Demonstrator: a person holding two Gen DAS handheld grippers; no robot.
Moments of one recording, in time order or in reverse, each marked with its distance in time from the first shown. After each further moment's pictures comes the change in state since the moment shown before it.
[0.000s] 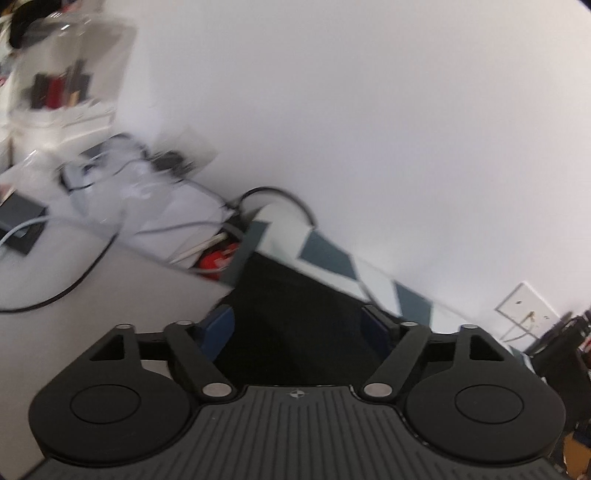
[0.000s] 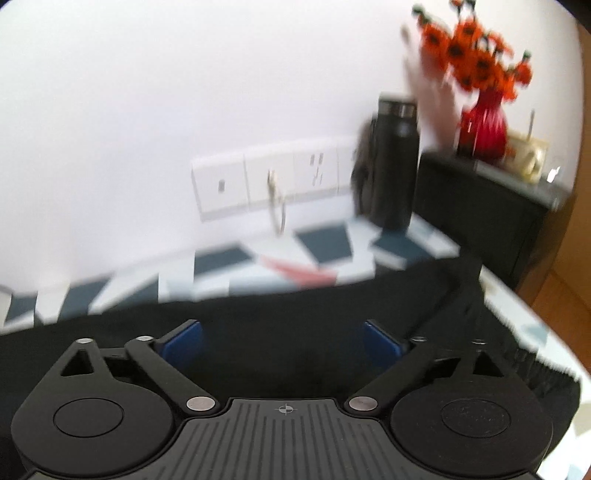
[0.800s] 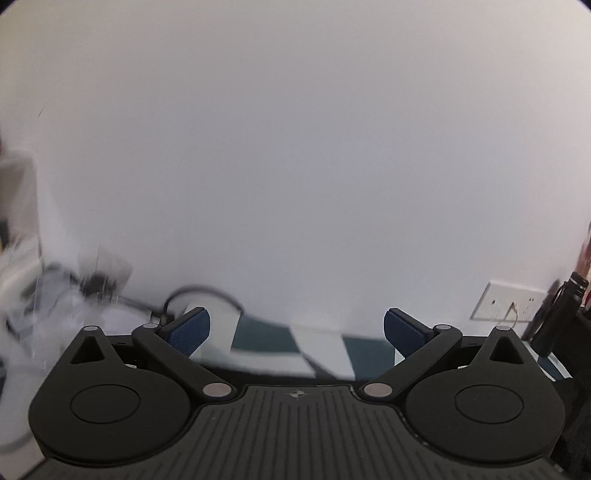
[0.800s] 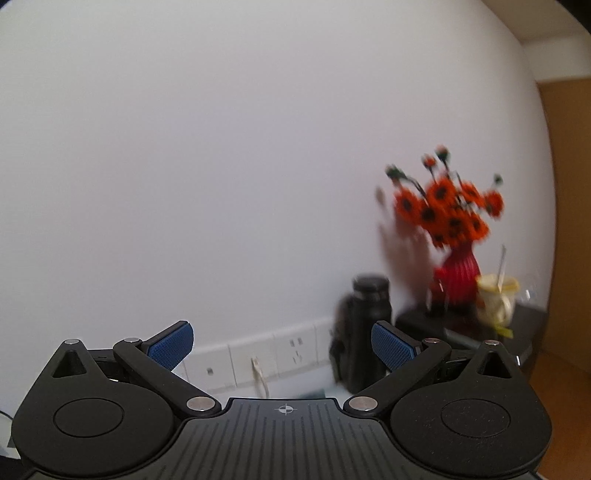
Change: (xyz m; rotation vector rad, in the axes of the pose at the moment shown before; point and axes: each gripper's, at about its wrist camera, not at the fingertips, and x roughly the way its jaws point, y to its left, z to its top) left arm 0.014 -0.102 0.046 0.324 -0.176 -0.045; right arm -0.063 -0.016 0.120 0.003 -0.393 -0.024
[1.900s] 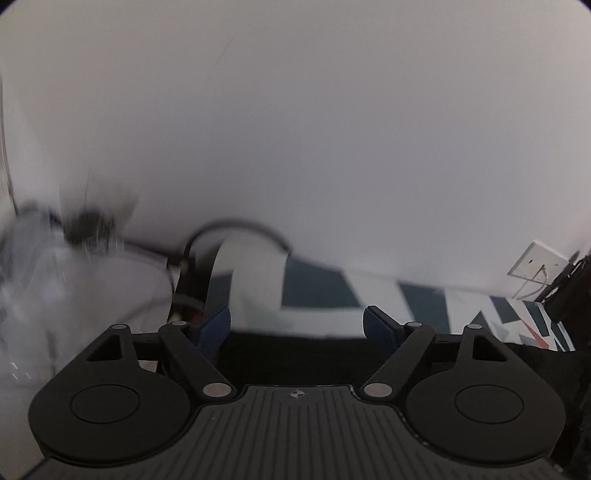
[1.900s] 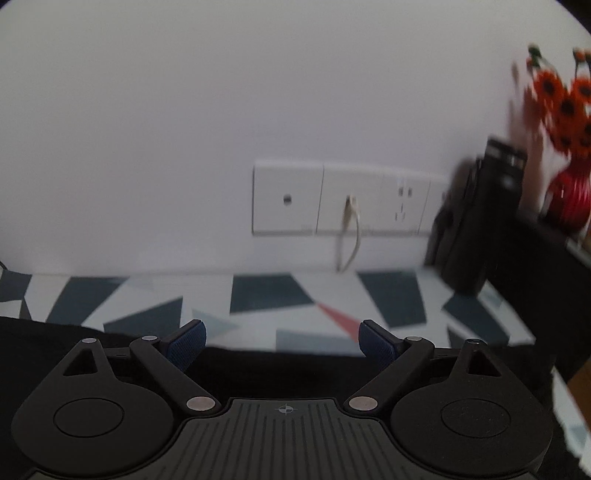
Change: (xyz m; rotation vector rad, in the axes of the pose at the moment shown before) left arm 0.108 0.122 -0.038 -0.110 0.370 -0.056; right arm 0.135 0.069 -0.145 -0.192 0.439 0.135
